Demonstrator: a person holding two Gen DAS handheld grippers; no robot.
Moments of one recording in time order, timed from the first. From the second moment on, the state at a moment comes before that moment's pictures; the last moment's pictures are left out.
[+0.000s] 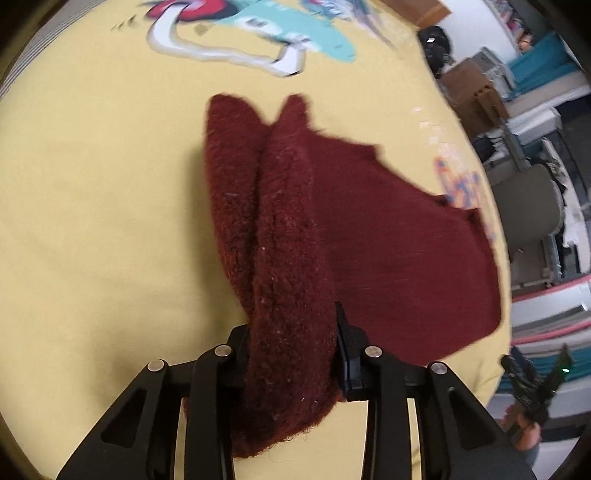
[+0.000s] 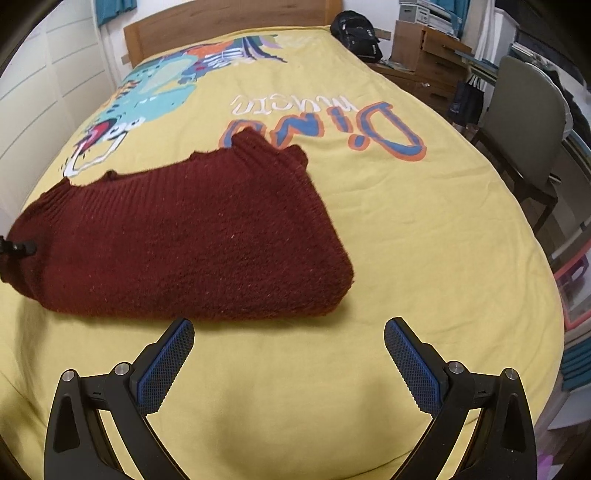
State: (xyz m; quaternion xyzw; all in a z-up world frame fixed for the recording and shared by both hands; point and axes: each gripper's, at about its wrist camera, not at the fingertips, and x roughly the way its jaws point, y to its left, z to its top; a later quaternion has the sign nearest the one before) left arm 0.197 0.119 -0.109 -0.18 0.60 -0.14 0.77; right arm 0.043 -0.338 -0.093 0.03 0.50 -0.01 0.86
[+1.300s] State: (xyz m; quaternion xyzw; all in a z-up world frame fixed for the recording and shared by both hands) left arm 0.223 -0.220 -0.114 0.00 0.62 -0.19 0.76; right arm 0.014 -0.453 -0.091 0.13 0.51 -0.06 0.85
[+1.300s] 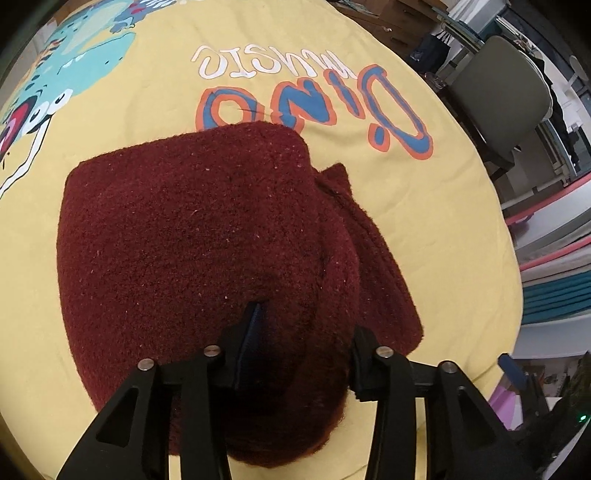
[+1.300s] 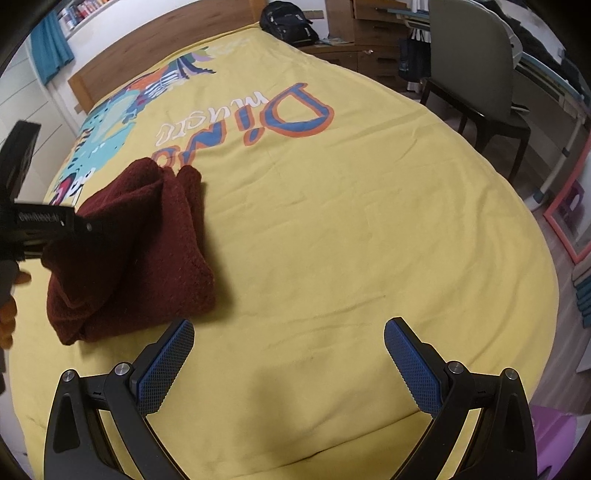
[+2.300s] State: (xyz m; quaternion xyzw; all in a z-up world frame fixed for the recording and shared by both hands) left arm 0.220 -0.059 -0.032 -0.02 0.56 -0.10 0.82; right arm 0.173 -0.326 -0.035 0.04 0.60 0.08 0.79
